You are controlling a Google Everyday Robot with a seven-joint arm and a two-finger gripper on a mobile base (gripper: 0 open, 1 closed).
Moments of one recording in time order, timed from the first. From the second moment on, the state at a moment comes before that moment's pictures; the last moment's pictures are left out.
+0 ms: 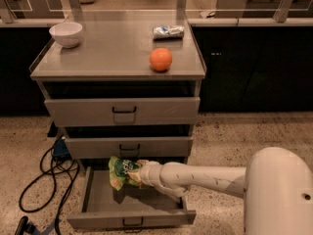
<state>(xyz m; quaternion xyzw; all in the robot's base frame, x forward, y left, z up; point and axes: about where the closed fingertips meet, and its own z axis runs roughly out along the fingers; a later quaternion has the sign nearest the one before) 0.637 0.076 0.381 -0.37 0.81 0.20 0.42</state>
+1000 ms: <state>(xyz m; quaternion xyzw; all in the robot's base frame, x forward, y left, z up) 0.612 0.045 0.491 -0.39 0.80 0.17 0.42</state>
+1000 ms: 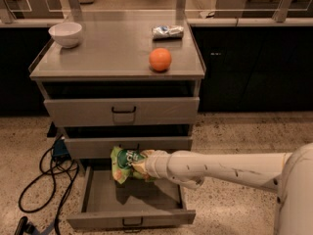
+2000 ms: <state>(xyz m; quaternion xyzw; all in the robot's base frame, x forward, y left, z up) 0.594 -0.022 0.550 -0.32 0.83 0.13 0.43</state>
